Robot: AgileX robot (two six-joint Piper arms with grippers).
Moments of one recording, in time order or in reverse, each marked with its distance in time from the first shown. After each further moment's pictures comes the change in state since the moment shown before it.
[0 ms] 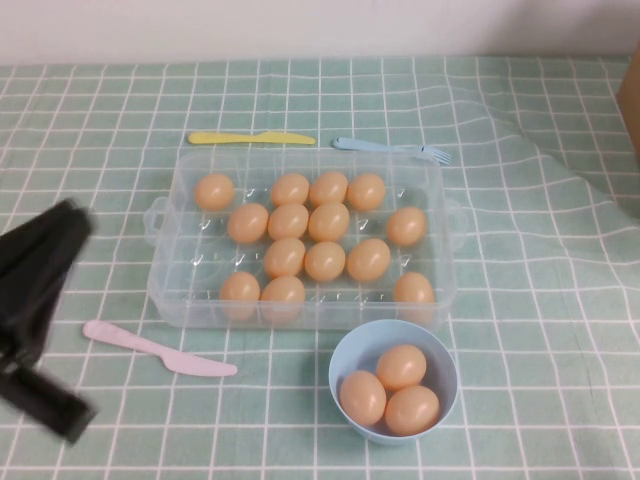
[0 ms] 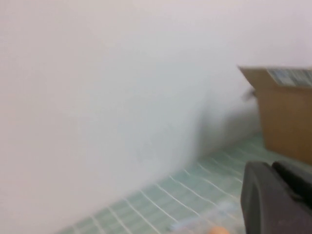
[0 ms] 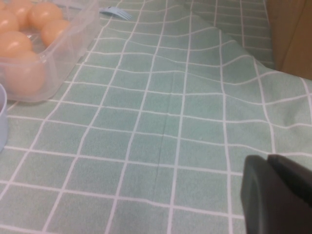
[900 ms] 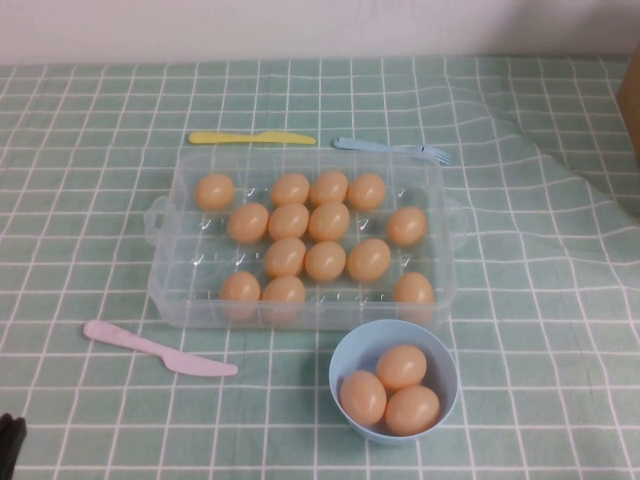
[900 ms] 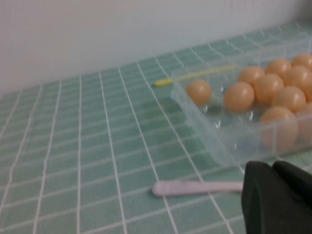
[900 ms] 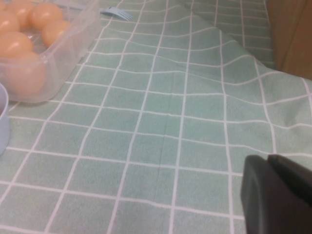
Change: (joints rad) right arm 0.000 0.000 0.000 0.002 0.000 0.000; left arm 0.402 -0.565 0.415 0.091 0.411 -0.136
